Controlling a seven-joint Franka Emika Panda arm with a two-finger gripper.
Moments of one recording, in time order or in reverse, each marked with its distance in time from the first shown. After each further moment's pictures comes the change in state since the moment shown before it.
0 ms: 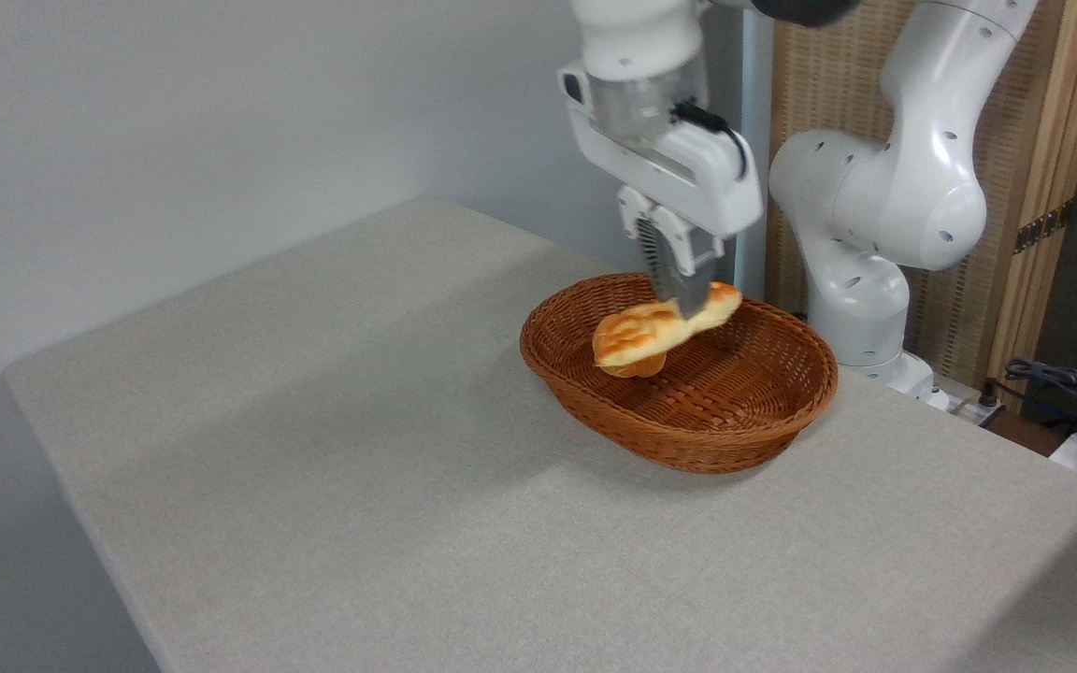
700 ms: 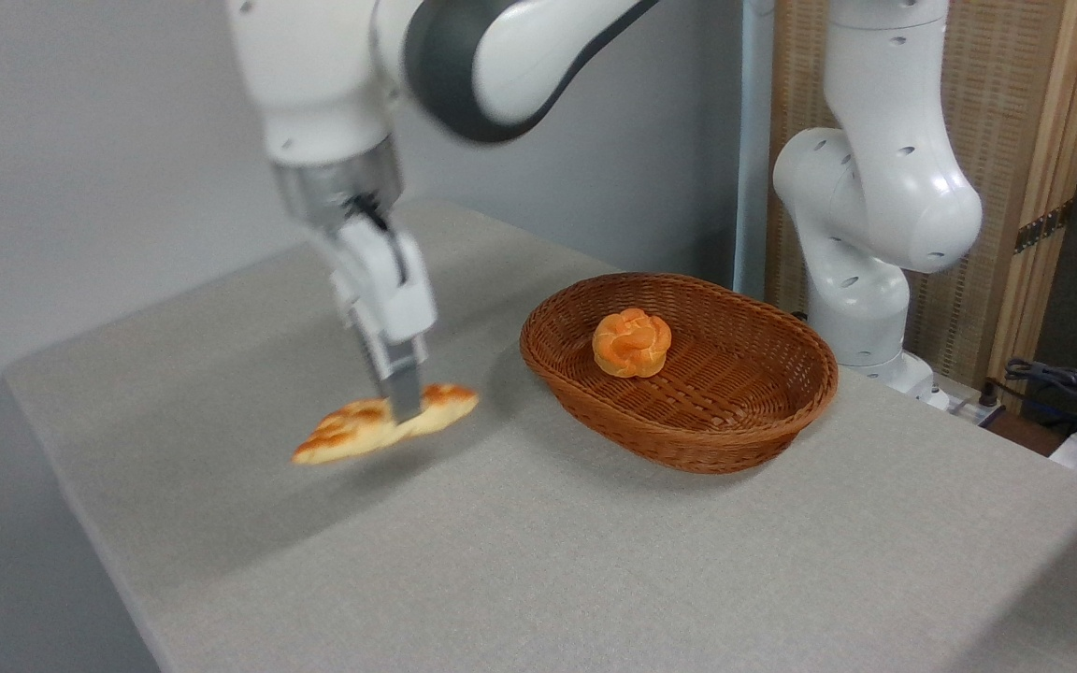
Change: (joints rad) arm -0.082 0.682 -0.076 0.527 -0.113 0.310 -0.104
